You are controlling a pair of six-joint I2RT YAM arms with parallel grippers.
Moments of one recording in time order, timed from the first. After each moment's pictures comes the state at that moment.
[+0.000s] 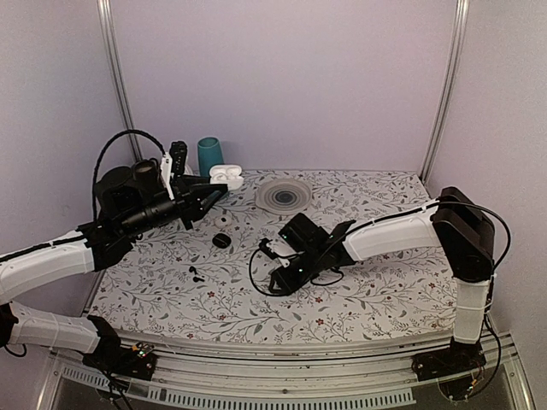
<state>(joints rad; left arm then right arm) -0.64 1.07 0.71 0.42 0.36 -0.11 0.99 2.00 1.28 -0.27 -0.22 0.25</state>
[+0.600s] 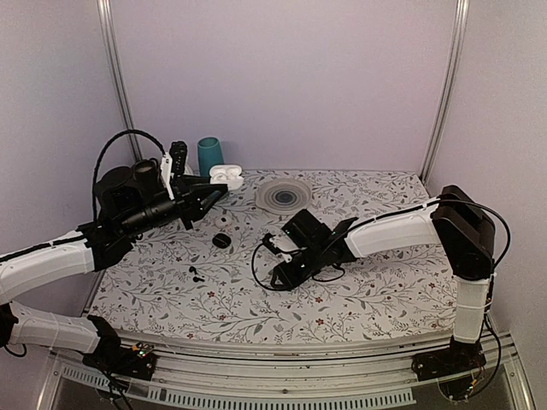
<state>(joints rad) -0.64 1.07 0.71 0.42 0.36 -0.11 0.96 2.00 1.28 -0.25 -0.22 0.25</state>
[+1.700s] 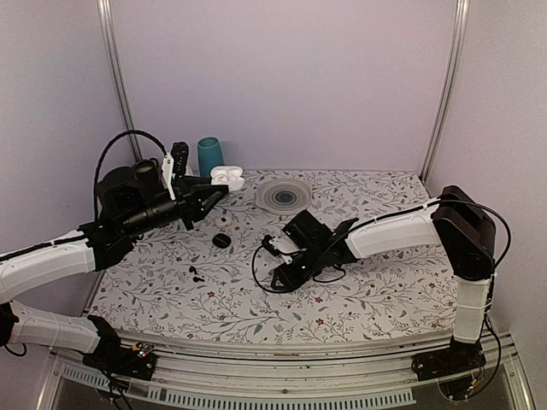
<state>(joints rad) -0.64 1.08 0.71 0.42 0.36 -0.11 0.97 2.00 1.27 -0.25 -0.23 0.22</state>
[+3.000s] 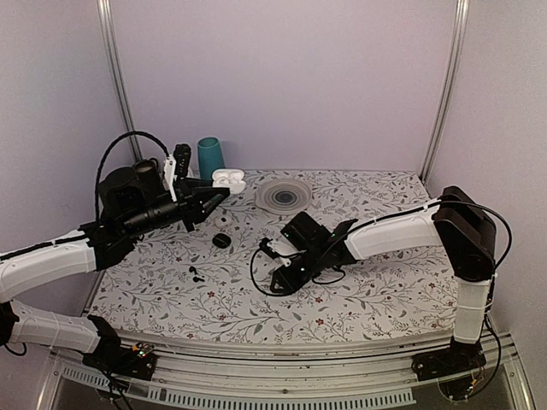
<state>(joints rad) -0.64 1.09 0.71 0.40 0.37 -0.11 0.98 1.99 1.27 -0.27 -0.24 0.21</state>
